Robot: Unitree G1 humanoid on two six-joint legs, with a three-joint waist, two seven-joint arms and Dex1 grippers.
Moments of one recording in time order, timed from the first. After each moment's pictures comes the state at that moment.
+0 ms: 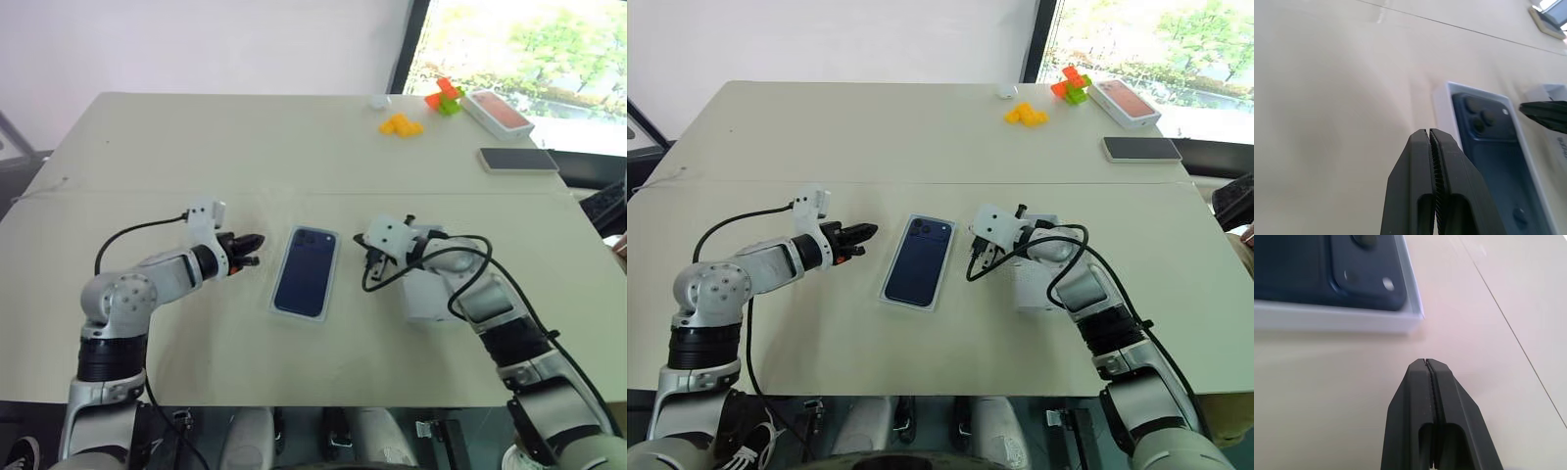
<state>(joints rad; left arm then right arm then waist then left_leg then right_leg) -0.44 0.46 0.16 -0.13 -0.96 1.10 -0.10 -0.53 -0.53 0.28 0.16 -0.16 0.15 0.73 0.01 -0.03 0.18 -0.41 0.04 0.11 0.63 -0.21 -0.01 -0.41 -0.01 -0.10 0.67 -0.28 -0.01</state>
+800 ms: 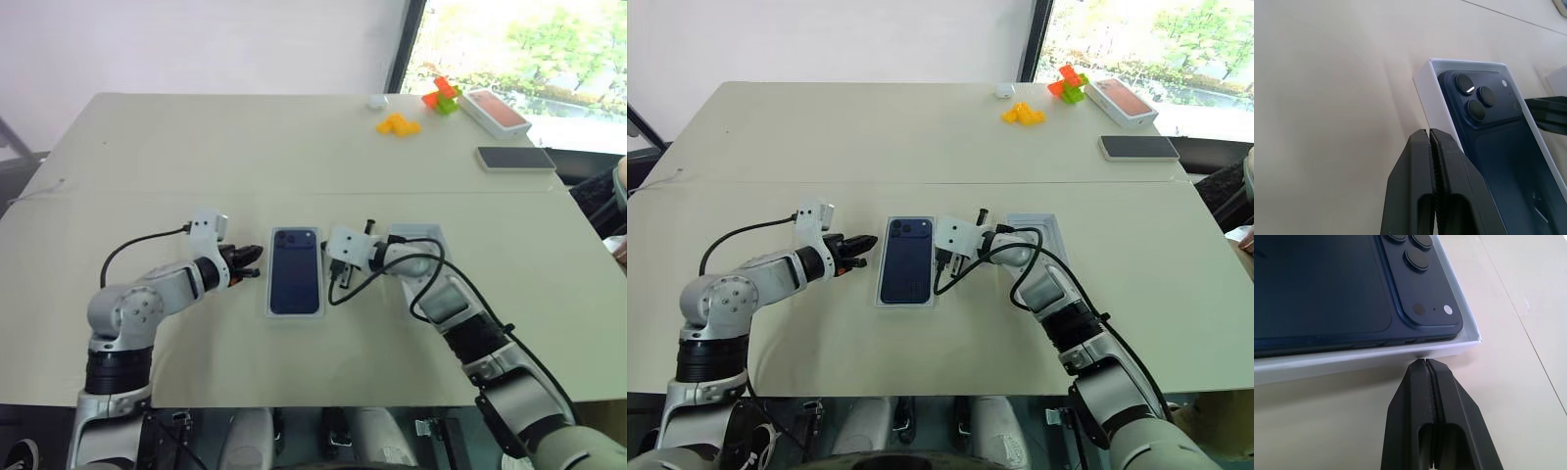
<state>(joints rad) -0.37 0.41 0.17 -0.17 -0.85 1.11 -0.14 -0.59 -0.40 0.38 0.22 -0.25 0.10 0.71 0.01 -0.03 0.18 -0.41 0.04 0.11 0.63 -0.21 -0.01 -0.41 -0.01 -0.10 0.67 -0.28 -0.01</state>
